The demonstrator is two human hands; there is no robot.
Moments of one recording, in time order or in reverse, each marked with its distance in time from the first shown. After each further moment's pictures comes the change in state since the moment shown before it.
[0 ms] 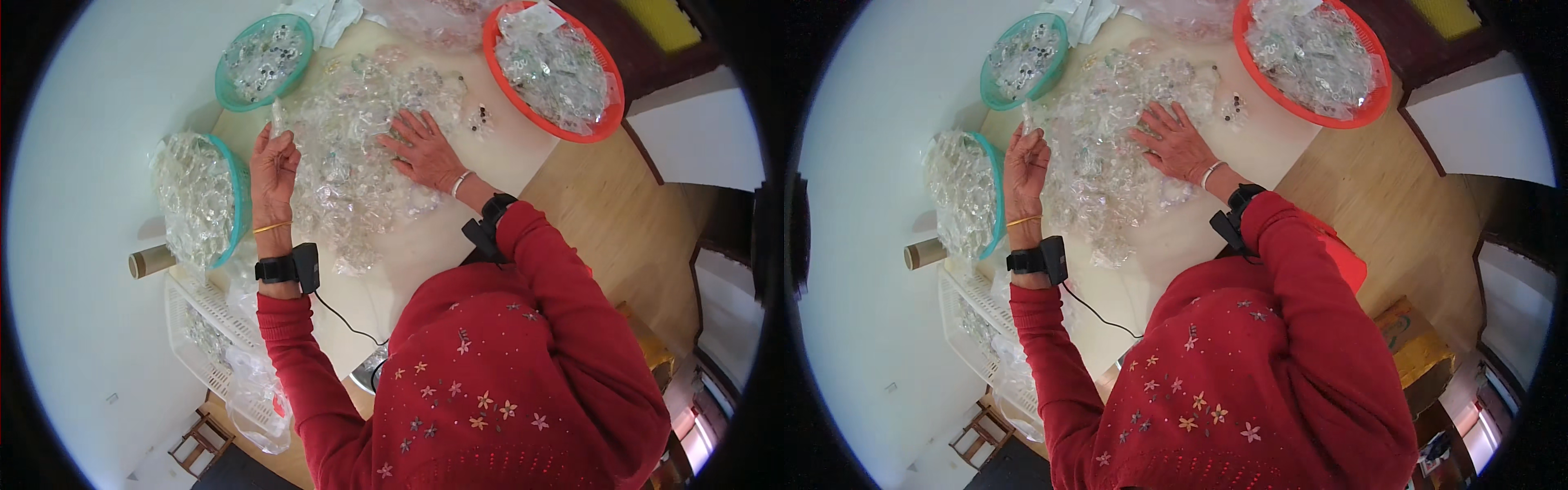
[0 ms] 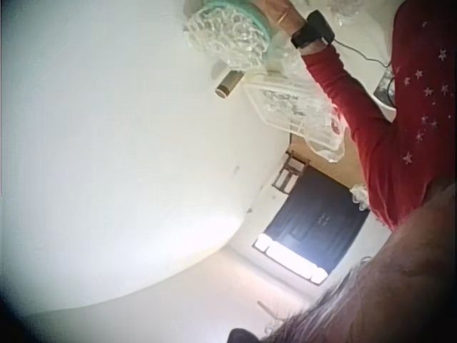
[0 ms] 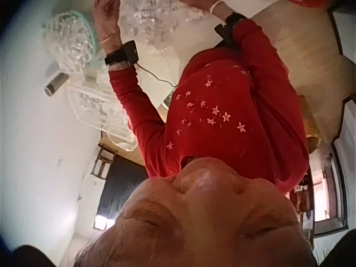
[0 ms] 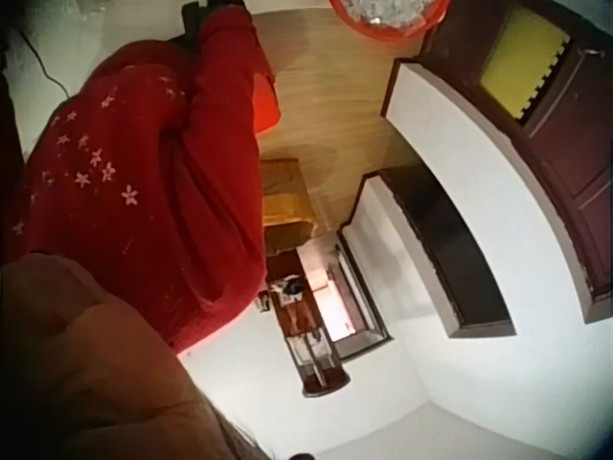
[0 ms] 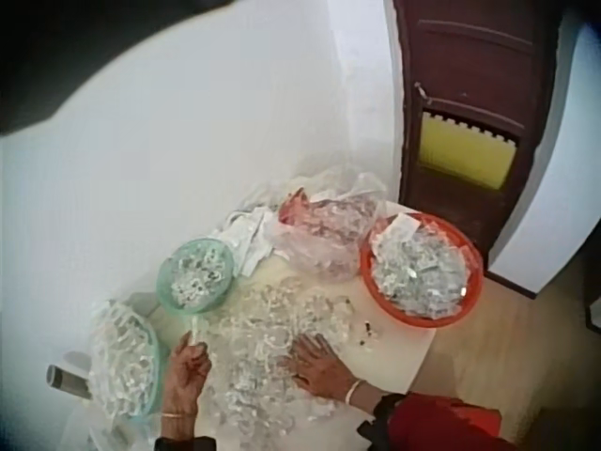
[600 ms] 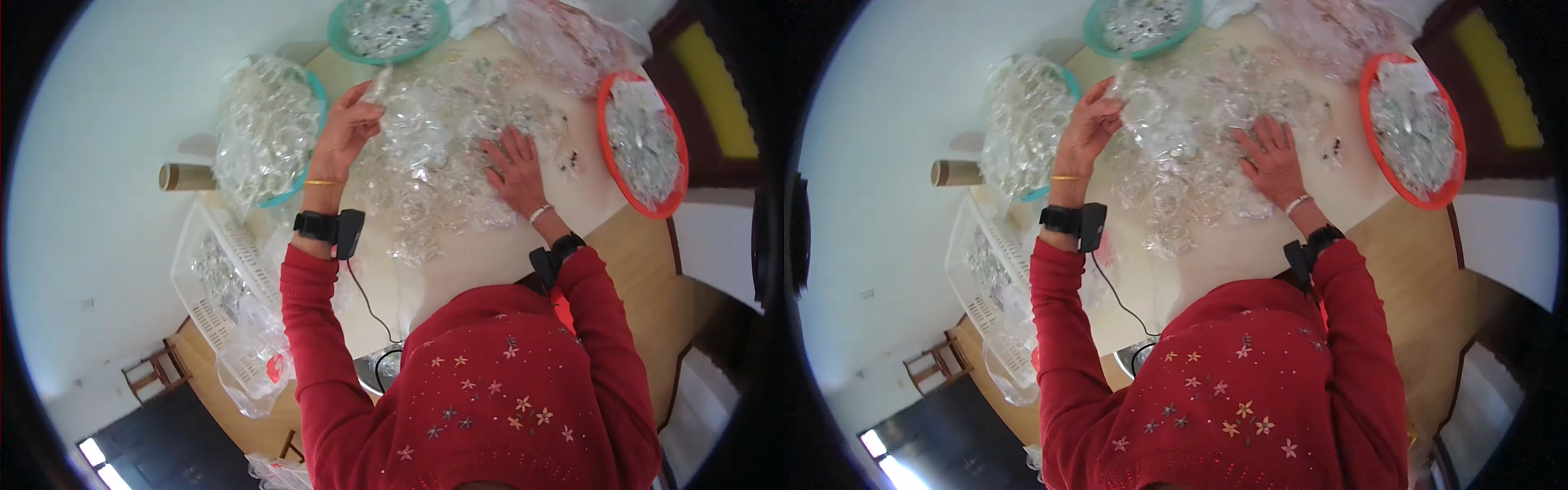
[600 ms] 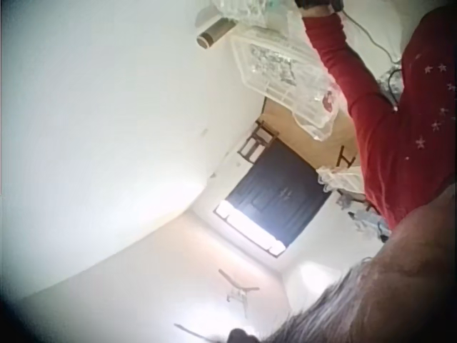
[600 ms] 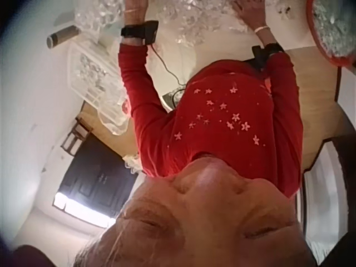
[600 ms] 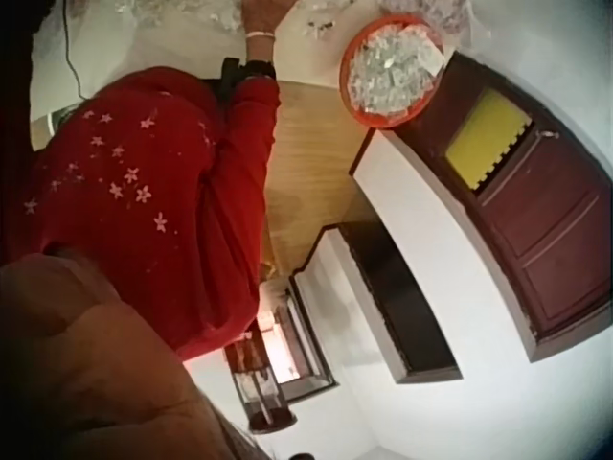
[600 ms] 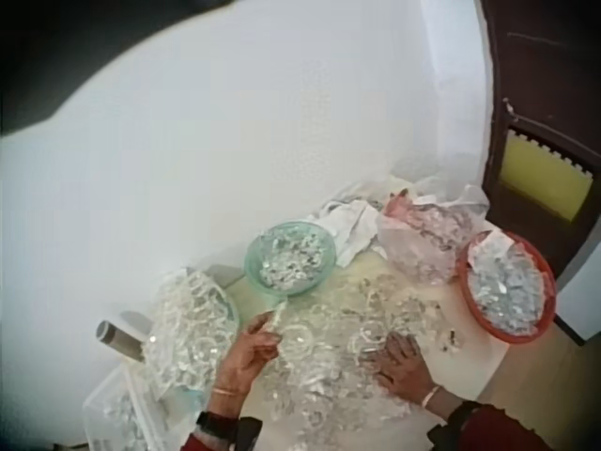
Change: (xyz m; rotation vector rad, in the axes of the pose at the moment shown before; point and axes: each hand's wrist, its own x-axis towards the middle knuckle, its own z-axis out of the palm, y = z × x) left_hand 0.009 0.032 -0.052 0.026 -0.209 -0.068; right_hand 0.007 -0.009 -0.005 -0.065 -0.040 -0.027
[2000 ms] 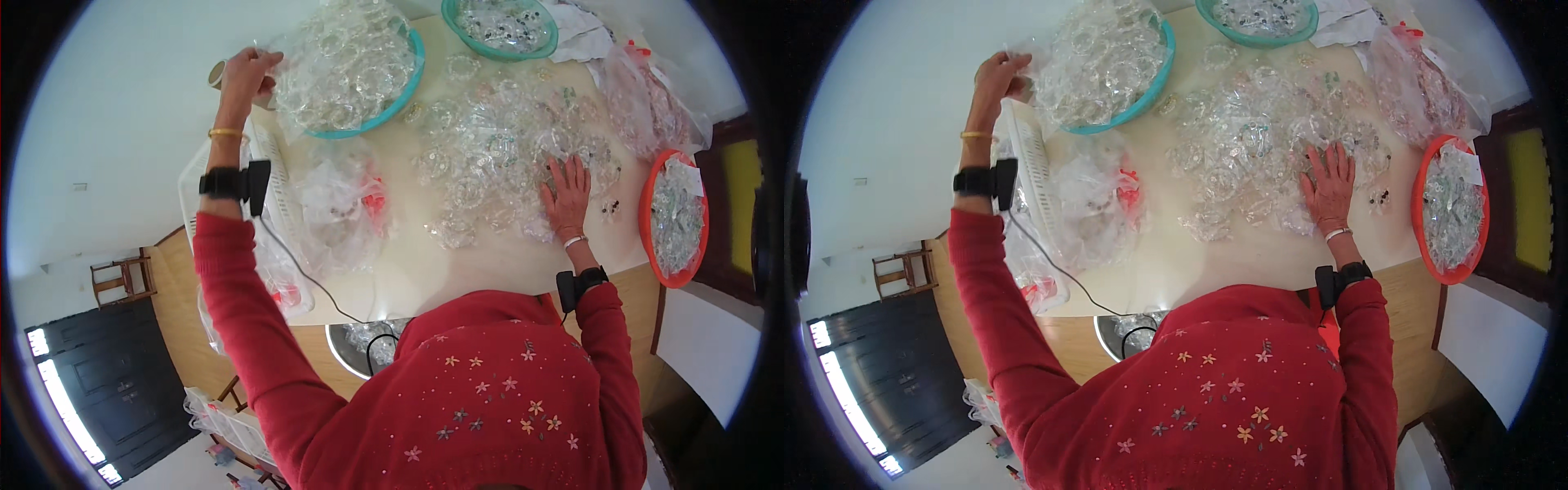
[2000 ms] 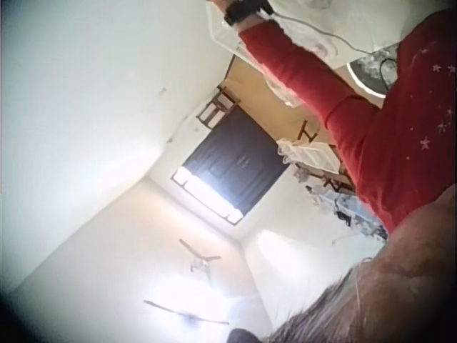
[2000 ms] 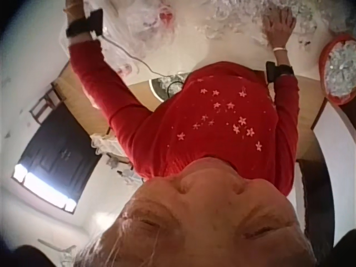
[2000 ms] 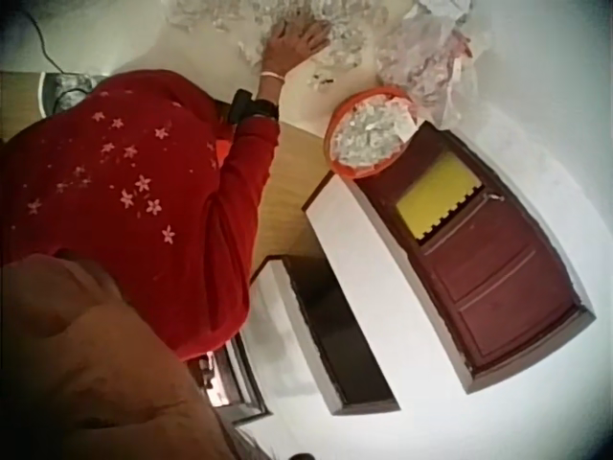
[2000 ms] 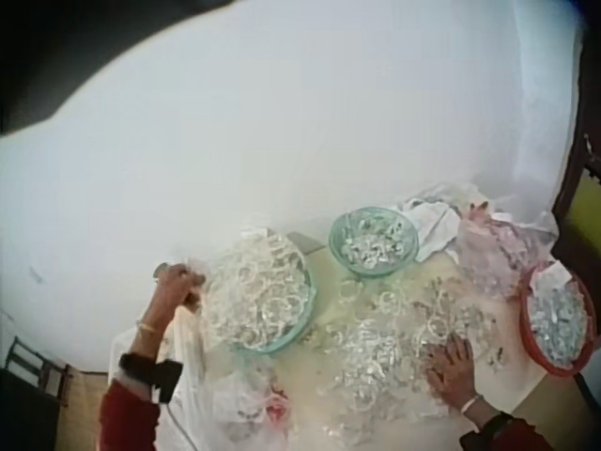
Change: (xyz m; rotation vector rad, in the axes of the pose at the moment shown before) left_hand -0.144 0.166 -0.135 1.278 0.832 0.043; right_hand 0.000 -0.004 0.009 -0.076 -0.001 -0.061
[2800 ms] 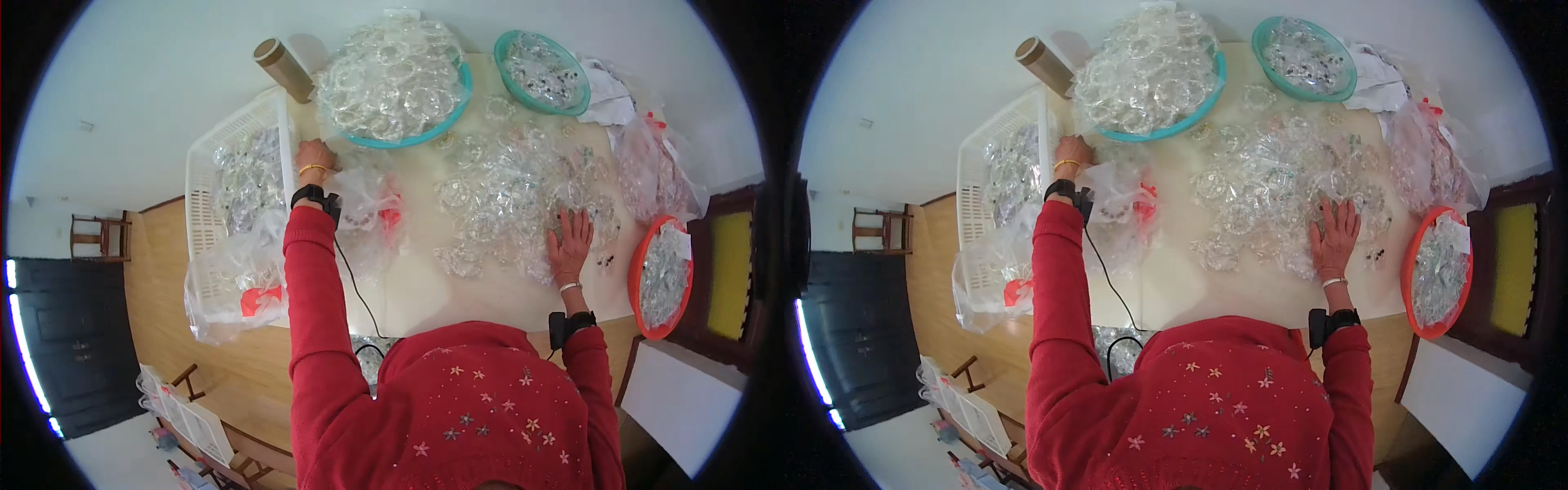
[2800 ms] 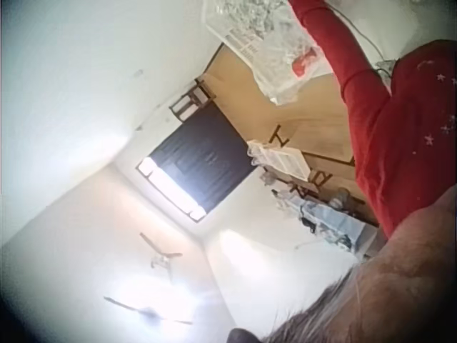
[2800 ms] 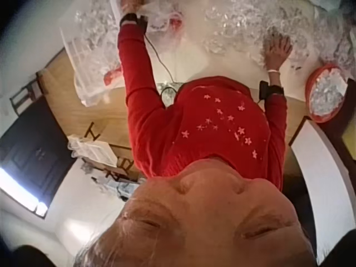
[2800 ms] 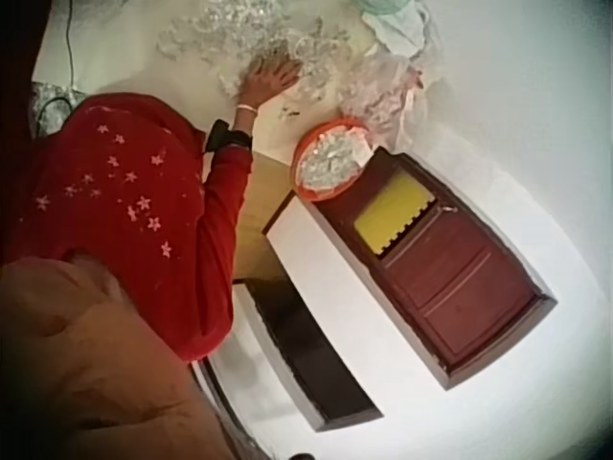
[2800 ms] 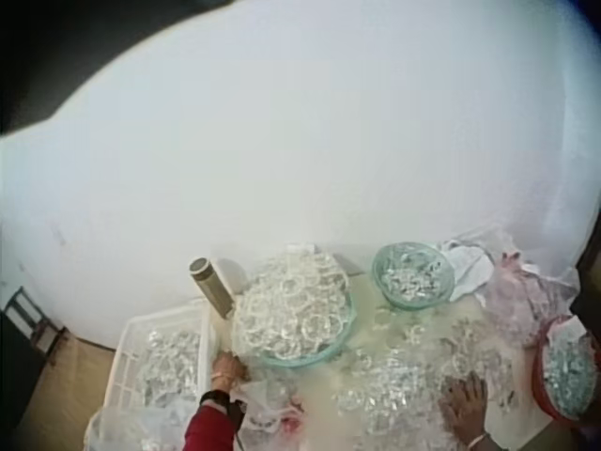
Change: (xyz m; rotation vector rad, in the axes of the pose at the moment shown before) left_hand -0.017 -0.185 0.165 0.601 0.045 -0.156; right_hand 0.002 0.000 -0.004 -0.062 -0.037 0.023
